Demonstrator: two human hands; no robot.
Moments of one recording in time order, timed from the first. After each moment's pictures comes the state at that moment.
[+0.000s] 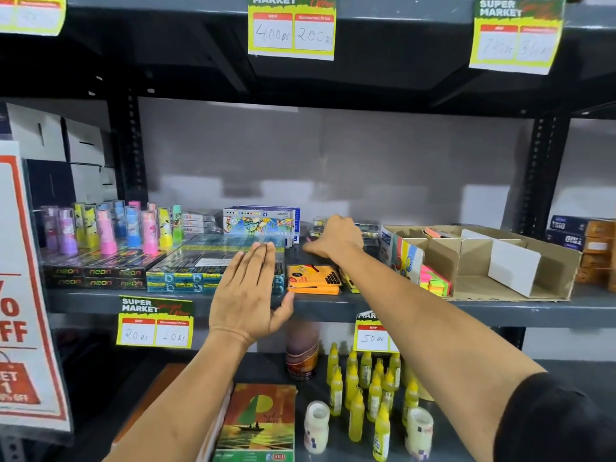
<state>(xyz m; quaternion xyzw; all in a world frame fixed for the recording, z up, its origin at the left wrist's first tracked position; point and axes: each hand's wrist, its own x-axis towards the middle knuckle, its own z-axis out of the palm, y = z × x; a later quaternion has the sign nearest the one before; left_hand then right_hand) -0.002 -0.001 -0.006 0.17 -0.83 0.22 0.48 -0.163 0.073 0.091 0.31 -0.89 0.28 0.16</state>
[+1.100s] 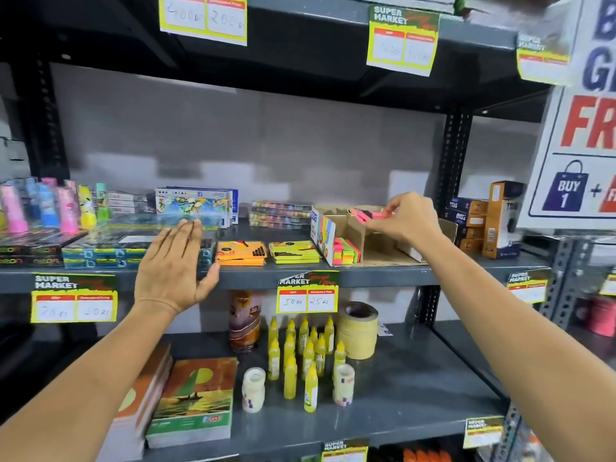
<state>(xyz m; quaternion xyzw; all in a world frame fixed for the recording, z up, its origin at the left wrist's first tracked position) 0.001 0.006 -0.005 0.18 -0.85 0.22 0.45 -0.196 0.314 0.106 0.23 -0.88 0.34 0.23</state>
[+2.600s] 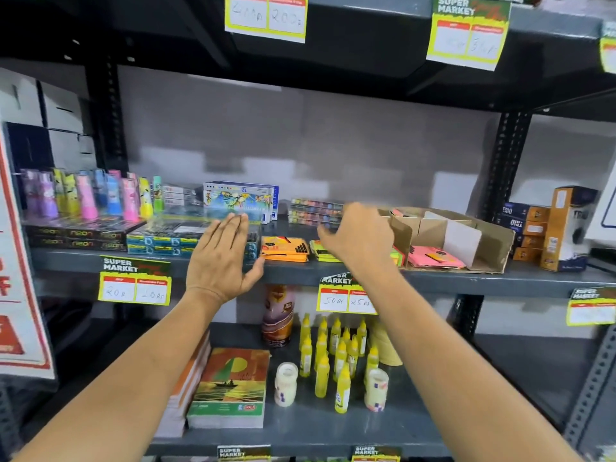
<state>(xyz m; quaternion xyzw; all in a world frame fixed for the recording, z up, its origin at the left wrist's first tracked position) 0.001 0.004 -0.006 0.19 -0.84 0.23 0.46 -0.092 0.207 0.081 0.29 -0.88 0.24 0.29</state>
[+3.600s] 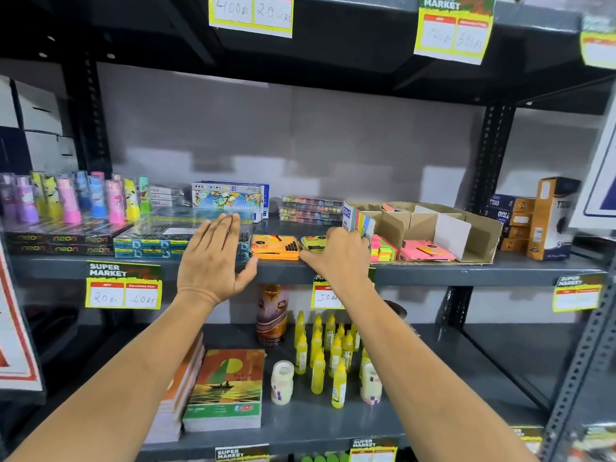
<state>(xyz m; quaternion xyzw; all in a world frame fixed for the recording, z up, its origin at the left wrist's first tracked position) 0.001 0.001 -0.007 0.18 -0.84 0.22 0.46 -0.118 0.177 0.033 0.26 -0.89 0.29 0.24</state>
